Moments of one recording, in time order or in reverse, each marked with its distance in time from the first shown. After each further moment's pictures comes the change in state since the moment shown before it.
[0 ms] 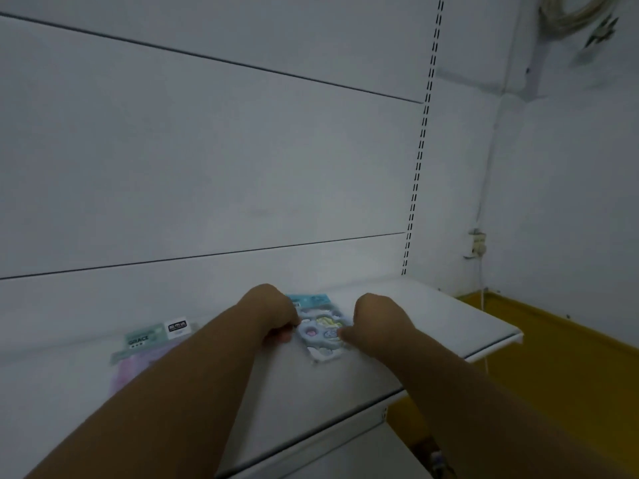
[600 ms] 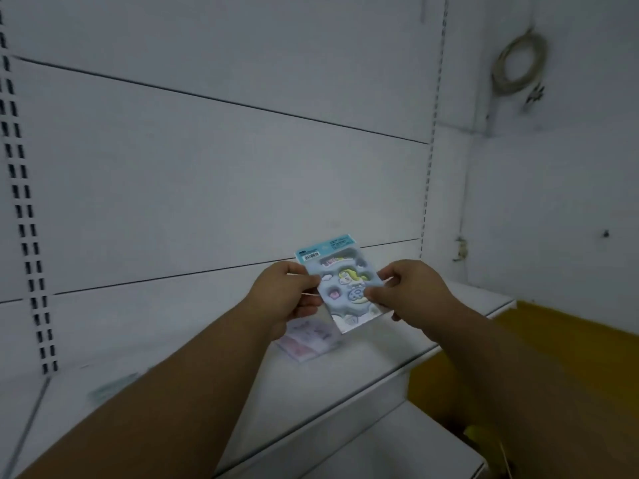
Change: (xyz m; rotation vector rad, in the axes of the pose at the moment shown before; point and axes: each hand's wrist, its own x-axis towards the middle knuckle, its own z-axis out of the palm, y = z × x) left_hand -0.127 -0.124 -0.166 -0.776 -0.169 0.366; right_hand -0.162 -0.174 -0.040 0.553 0.284 0.055
